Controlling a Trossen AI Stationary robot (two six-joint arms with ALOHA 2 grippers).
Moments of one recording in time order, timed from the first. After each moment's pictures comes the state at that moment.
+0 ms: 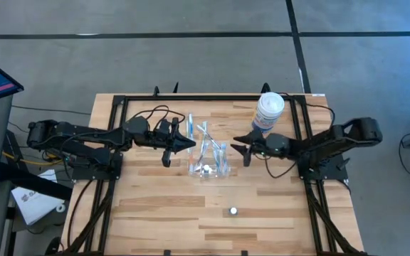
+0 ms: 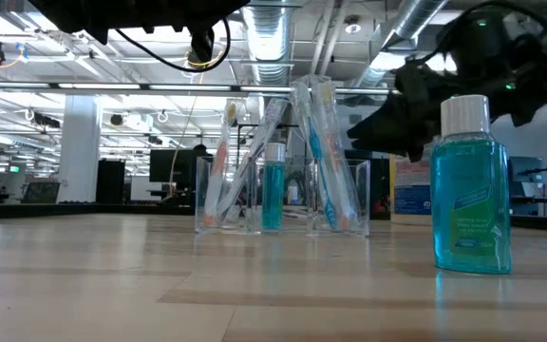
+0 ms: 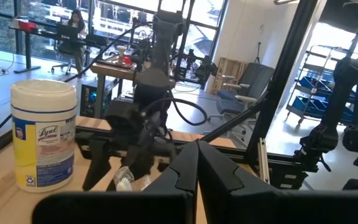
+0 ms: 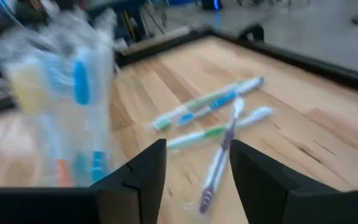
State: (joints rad) left arm 0.09 1.17 0.61 0.61 0.19 -0.21; right arm -0.07 1.37 0.28 0.83 0.24 0.31
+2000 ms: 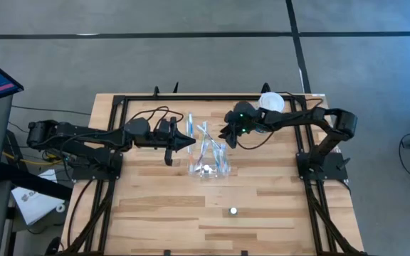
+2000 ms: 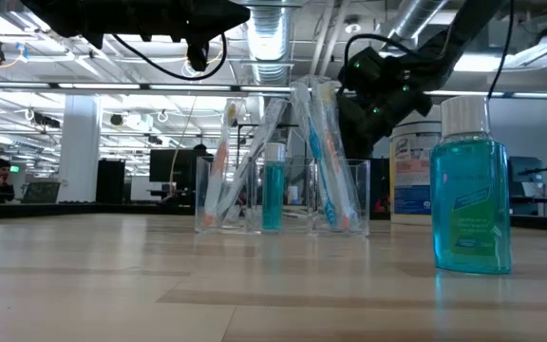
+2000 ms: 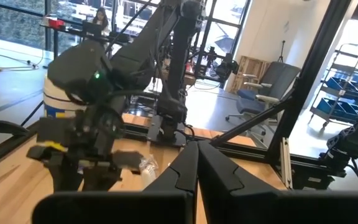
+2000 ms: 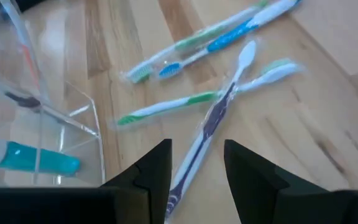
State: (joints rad) left arm 0.09 1.17 0.59 0.61 0.10 -0.21; right arm -0.41 1.65 0.84 0.09 -0.31 0.14
